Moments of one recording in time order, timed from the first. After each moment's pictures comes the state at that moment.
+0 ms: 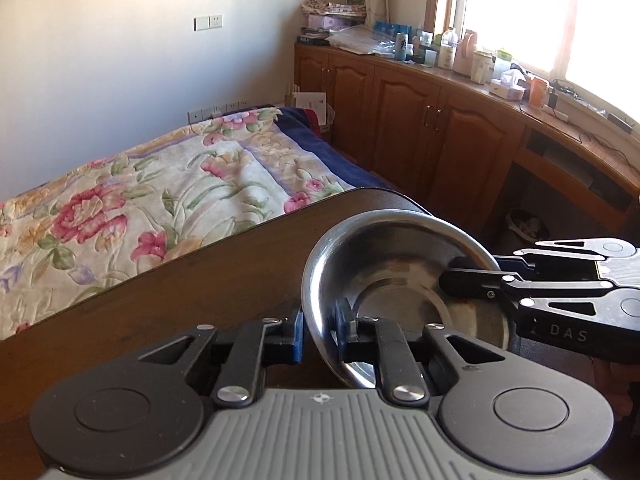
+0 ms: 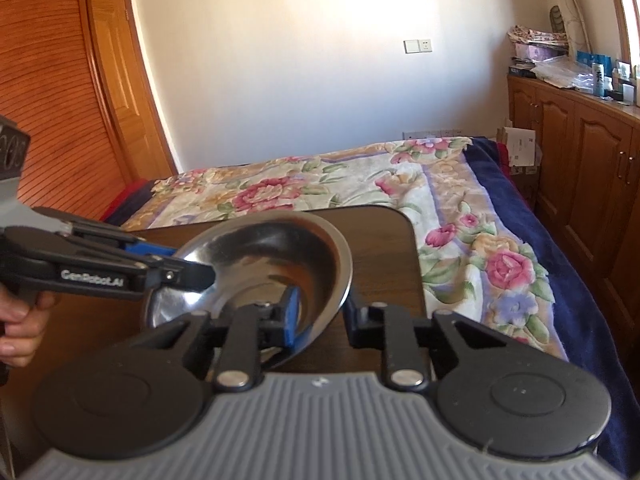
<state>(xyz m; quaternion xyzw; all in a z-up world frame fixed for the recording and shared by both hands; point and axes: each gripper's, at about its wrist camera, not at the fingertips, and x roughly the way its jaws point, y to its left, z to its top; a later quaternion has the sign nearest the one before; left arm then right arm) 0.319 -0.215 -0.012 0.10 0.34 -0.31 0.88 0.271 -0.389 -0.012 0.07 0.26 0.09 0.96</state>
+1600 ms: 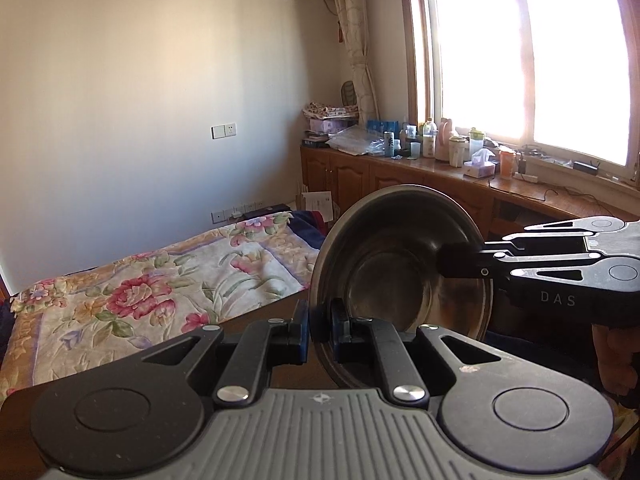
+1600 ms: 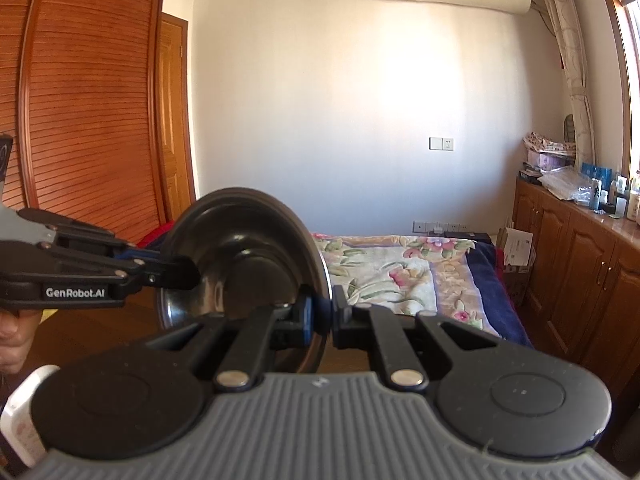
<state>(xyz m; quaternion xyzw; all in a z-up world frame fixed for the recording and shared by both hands) 0.150 -0.140 0.100 0.09 0.19 -0.30 0.93 0.174 -0.341 0.093 0.00 0.15 0.09 0.98</state>
